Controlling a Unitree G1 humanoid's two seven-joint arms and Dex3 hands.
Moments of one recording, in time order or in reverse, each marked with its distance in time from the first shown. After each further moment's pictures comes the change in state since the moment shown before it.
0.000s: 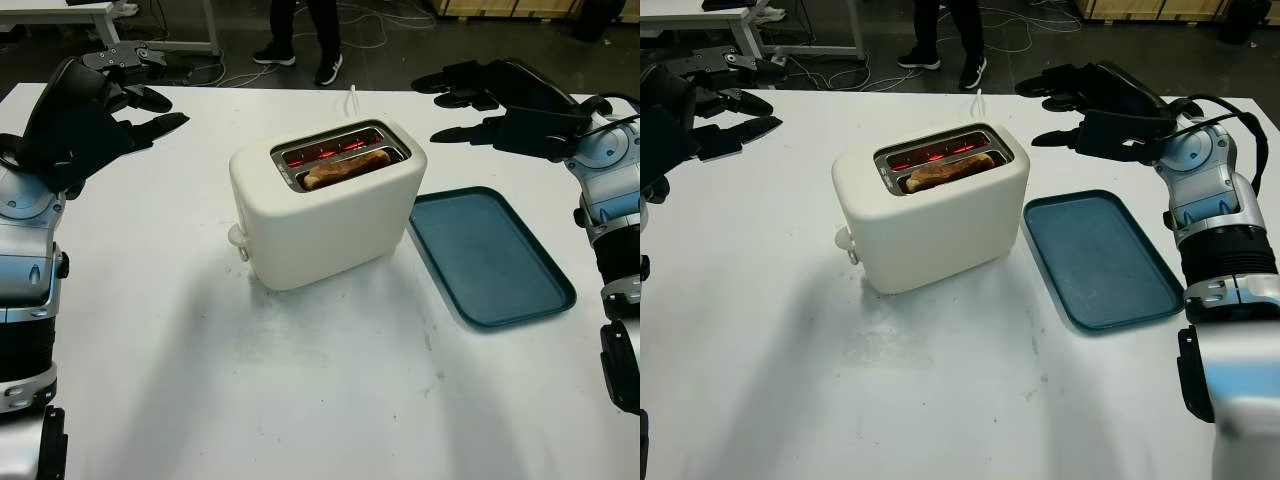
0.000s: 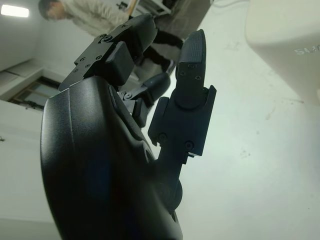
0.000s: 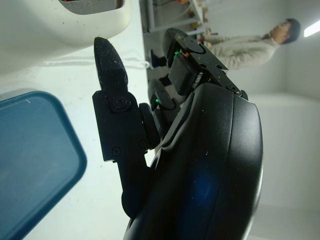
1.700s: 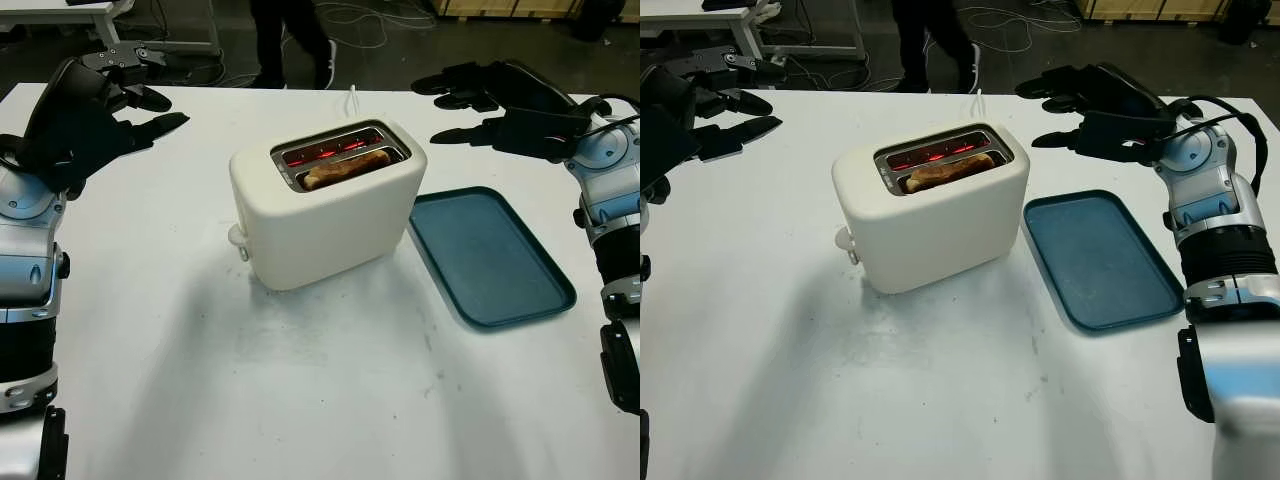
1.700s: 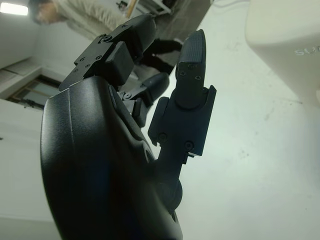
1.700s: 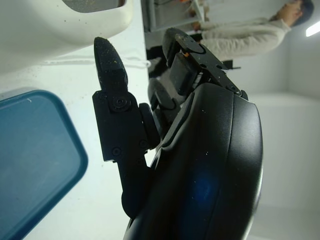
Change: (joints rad) left arm 0.001 -0.003 0.000 -0.002 -0.007 0.010 0.004; right arm 0.000 0.000 0.003 0.005 -0.002 -0.001 0.000
